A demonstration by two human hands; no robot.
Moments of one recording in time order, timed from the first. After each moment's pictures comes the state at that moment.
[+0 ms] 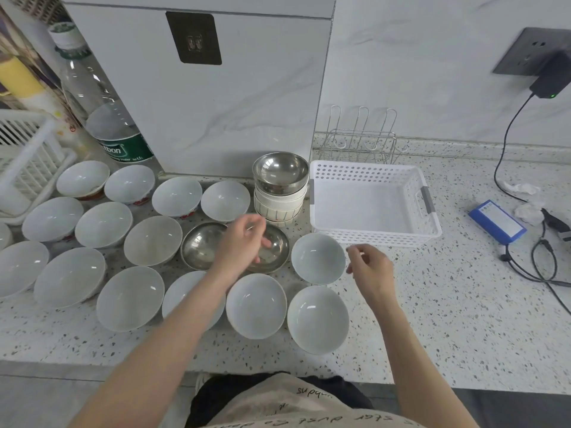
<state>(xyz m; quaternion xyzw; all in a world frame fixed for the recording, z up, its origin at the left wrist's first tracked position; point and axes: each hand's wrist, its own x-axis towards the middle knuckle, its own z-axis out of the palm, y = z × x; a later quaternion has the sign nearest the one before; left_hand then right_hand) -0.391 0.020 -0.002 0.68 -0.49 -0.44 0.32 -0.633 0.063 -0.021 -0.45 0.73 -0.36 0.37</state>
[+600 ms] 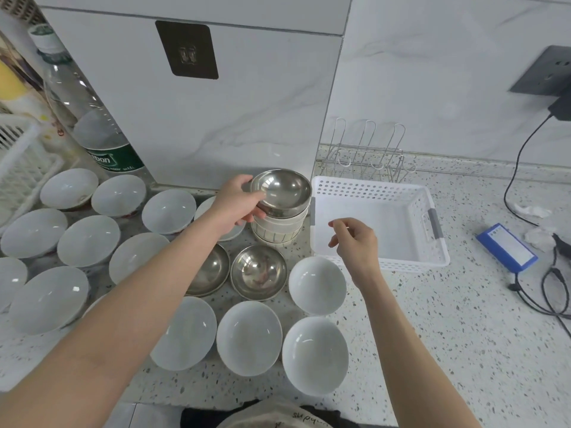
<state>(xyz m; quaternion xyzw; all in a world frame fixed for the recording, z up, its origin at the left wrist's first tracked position) -0.387 -0.099 0.039 0.70 -0.45 -0.48 0.26 -0.609 -0.030 0.001 -0.45 0.68 -0.41 0.41</state>
